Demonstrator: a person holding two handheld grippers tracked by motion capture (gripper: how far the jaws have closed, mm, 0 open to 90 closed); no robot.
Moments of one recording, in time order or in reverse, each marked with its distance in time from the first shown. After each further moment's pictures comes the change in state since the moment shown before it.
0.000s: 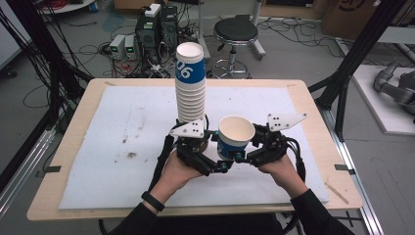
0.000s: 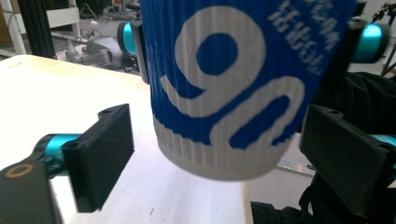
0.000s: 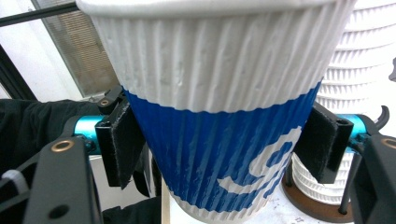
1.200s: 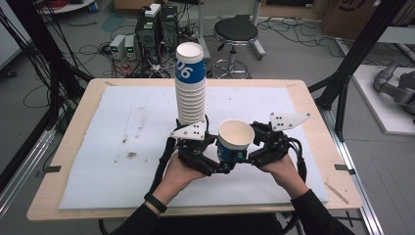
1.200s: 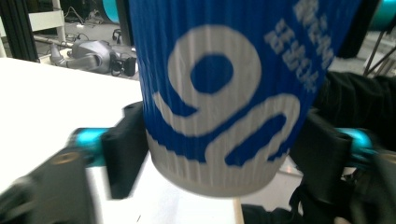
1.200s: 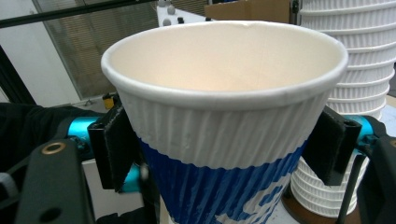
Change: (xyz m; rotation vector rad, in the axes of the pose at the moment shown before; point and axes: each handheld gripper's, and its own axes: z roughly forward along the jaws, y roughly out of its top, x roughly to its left) left arm -0.001 -0.004 0.003 -0.023 -0.040 0.001; right arm 0.005 0.007 -0.003 -0.029 -0.005 -0.035
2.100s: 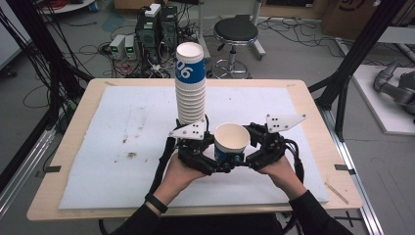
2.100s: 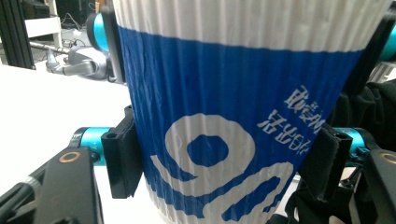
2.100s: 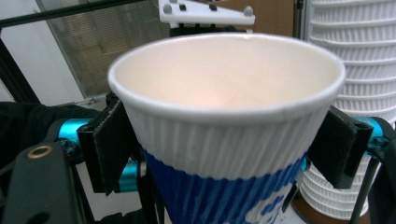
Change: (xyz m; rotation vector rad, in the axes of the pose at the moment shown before) left arm -0.002 0.002 0.000 -0.017 -0.027 0.011; right arm 0.003 0.000 0.007 0.004 0.014 0.010
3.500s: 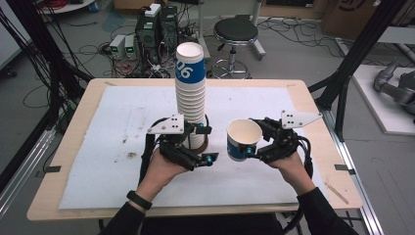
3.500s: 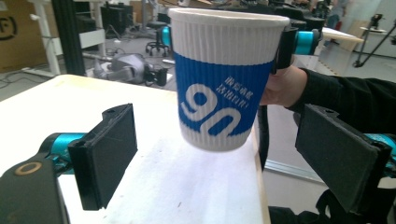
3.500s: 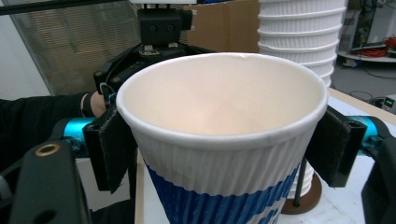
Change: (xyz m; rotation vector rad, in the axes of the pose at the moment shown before) left arm -0.001 0.011 -0.051 -0.018 0.165 0.049; right arm -0.012 -0.002 -0.032 -0.014 -0.107 -0.034
